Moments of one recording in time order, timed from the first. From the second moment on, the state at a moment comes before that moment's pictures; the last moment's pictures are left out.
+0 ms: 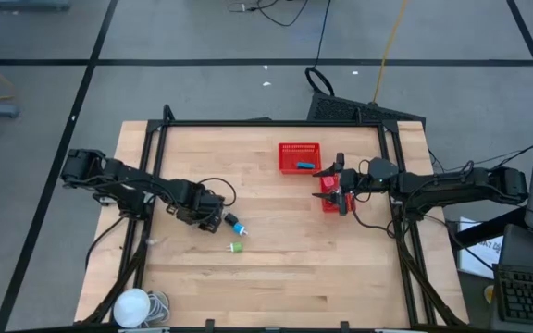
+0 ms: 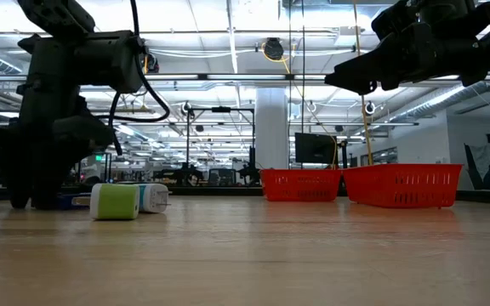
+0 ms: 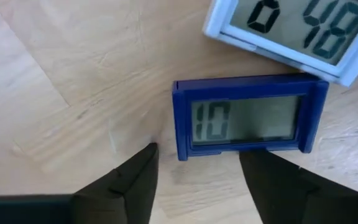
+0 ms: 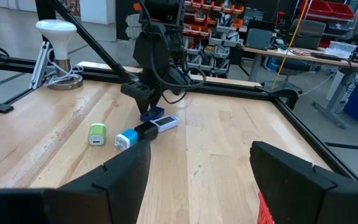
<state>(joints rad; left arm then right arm) -0.08 1.48 0.67 -0.71 0.14 -1.23 -0.19 0.94 0.29 0.57 -0.19 -0.14</state>
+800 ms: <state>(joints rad) 0.01 1.48 0.67 -0.71 0.22 -0.74 -0.19 0.94 0.29 0.57 -0.19 -0.14</state>
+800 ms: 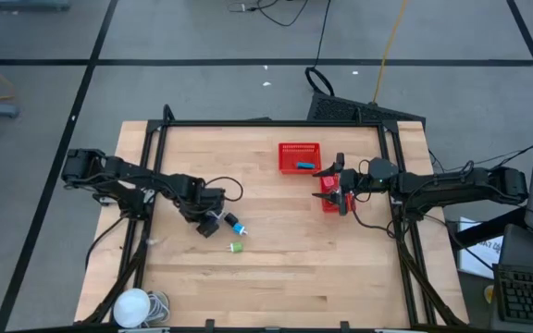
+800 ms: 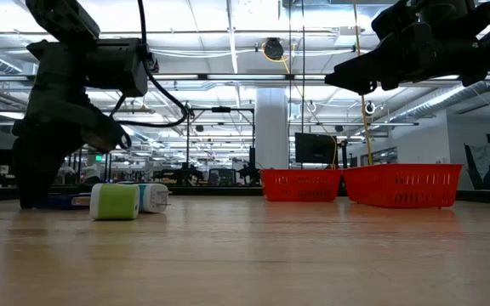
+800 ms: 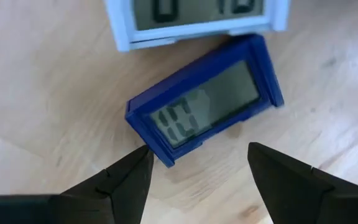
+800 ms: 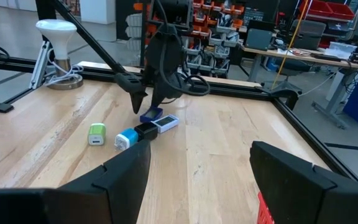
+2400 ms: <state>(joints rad) -0.09 1.48 0.67 -0.64 -0.03 -0.22 -0.19 0.94 0.29 0.56 -0.19 -0.14</state>
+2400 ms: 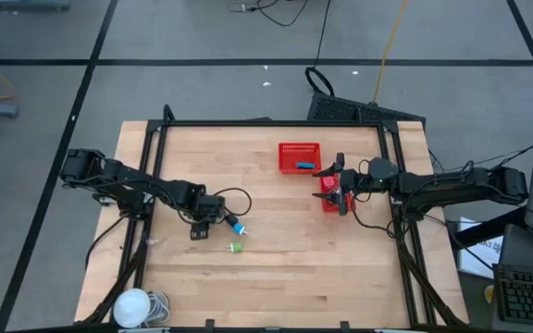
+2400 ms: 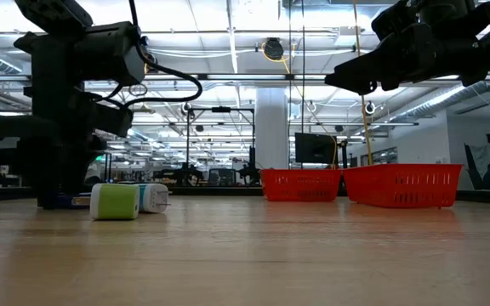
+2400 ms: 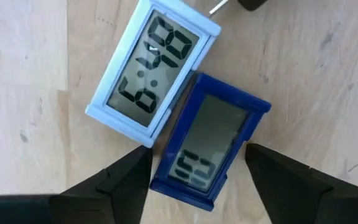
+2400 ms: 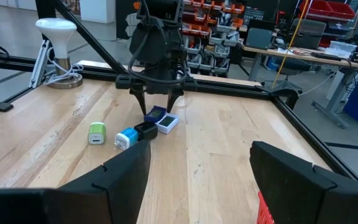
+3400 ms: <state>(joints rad) -0.16 1.34 0.82 0.10 -0.47 0.03 -0.19 0.95 0.29 0.61 -0.19 -0.08</state>
